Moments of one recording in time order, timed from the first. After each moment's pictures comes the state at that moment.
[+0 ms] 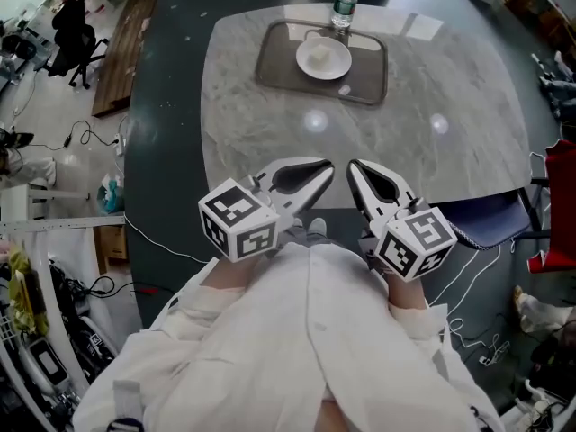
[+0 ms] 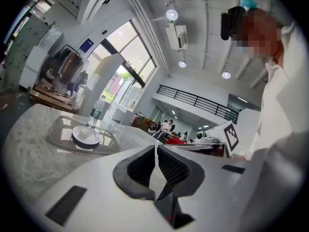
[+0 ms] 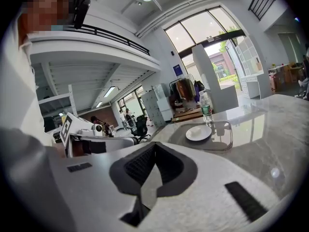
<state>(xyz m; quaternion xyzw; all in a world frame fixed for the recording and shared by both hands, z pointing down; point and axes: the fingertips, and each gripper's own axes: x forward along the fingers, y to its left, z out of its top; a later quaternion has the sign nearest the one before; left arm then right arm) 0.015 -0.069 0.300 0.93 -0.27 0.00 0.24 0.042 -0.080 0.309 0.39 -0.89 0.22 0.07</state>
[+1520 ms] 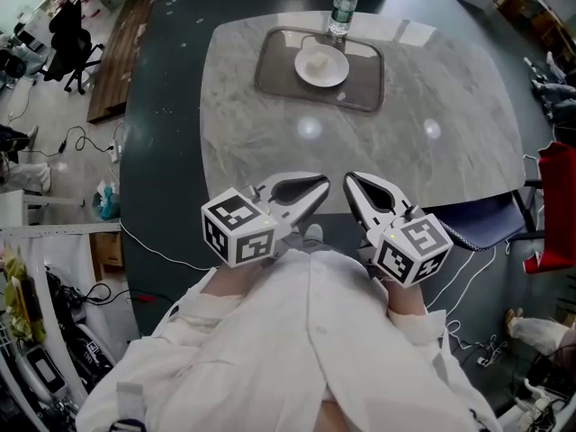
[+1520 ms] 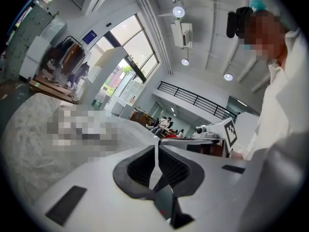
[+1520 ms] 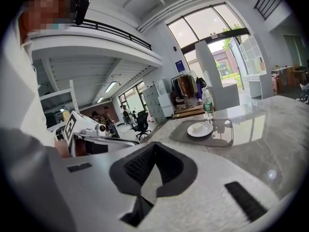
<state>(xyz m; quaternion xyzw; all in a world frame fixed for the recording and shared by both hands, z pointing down) 0.009 -0.055 0.316 0.93 -0.24 0.02 0.28 0.034 -0.069 0.313 0.38 -0.89 0.22 0.10</state>
